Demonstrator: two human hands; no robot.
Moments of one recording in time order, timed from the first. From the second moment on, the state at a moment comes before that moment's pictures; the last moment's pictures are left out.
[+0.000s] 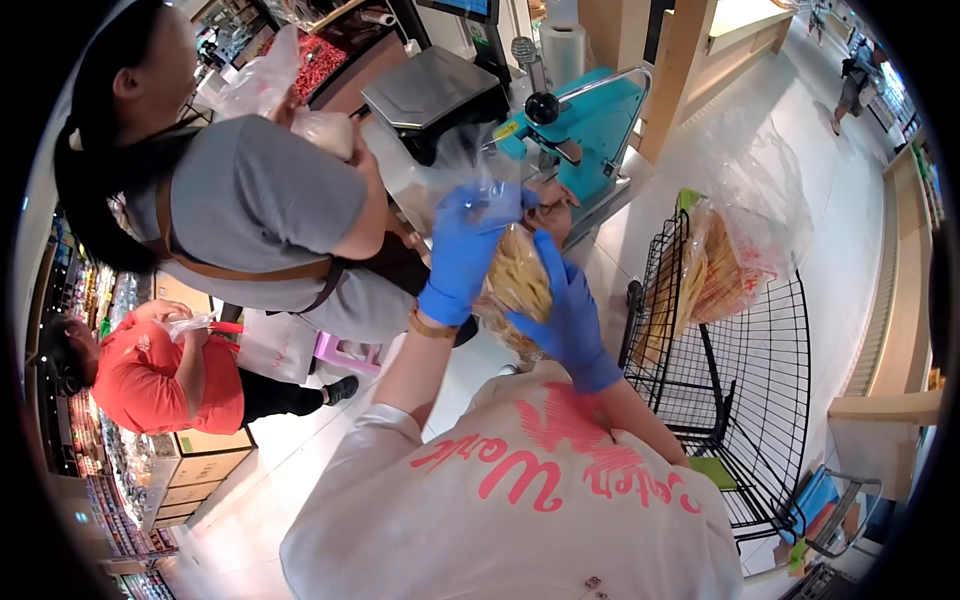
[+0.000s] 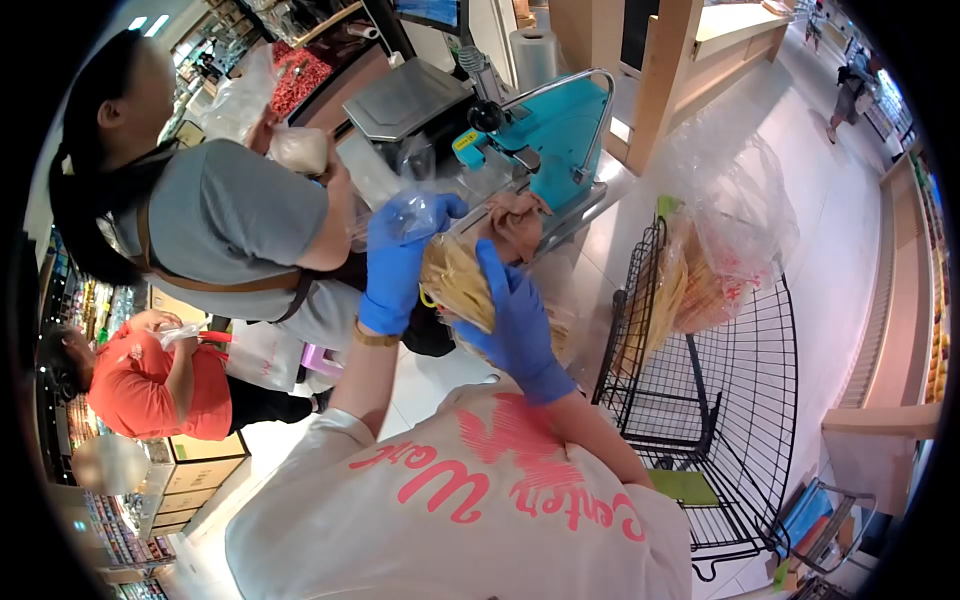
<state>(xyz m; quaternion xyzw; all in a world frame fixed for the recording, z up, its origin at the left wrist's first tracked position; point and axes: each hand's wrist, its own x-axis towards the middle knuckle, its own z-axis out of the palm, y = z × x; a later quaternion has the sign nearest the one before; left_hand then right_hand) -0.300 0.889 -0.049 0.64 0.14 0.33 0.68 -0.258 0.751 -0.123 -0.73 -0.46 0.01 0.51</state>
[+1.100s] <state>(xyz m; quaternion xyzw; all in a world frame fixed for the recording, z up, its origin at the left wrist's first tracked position) -0.279 0.858 -0.065 0.77 0.16 0.28 0.55 -0.249 0.758 -0.107 -0.68 -0.38 0.03 0.63</state>
